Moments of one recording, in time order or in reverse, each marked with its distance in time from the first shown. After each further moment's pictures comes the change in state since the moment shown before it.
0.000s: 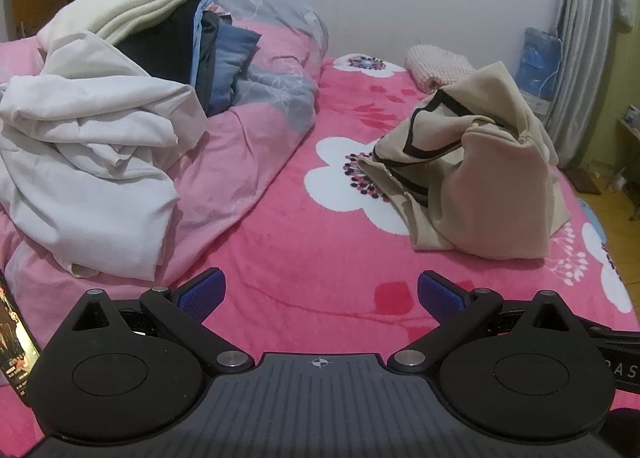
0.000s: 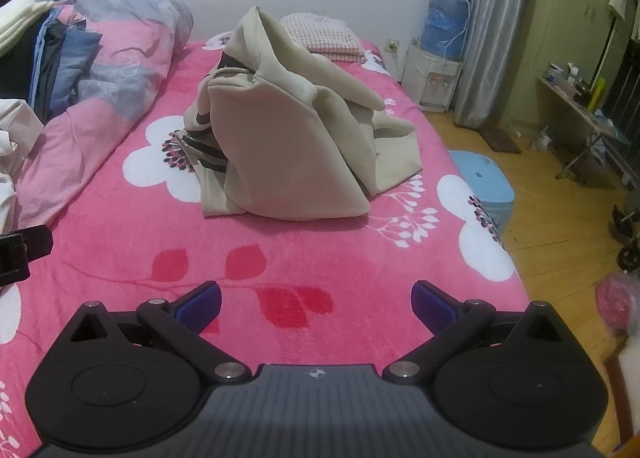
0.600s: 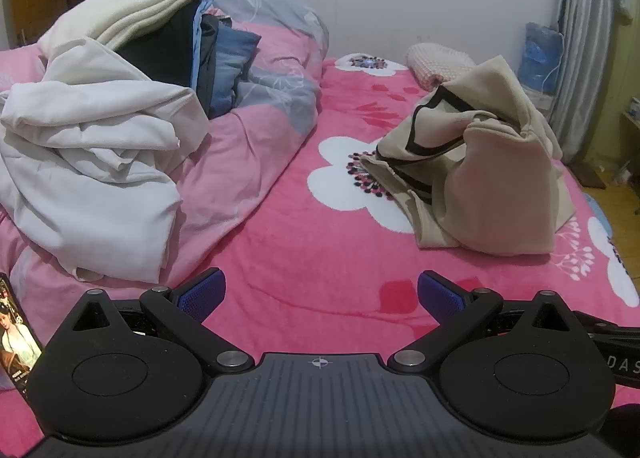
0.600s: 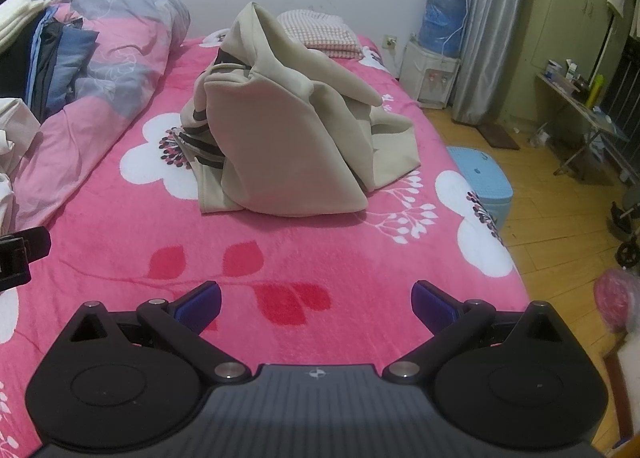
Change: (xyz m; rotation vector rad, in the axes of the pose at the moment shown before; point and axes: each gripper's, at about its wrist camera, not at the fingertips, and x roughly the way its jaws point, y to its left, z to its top) left arm 0.000 -0.002 -0.003 0.024 -0.001 0.013; right arm 0.001 -0.001 -0.001 0.006 0.009 -0.005
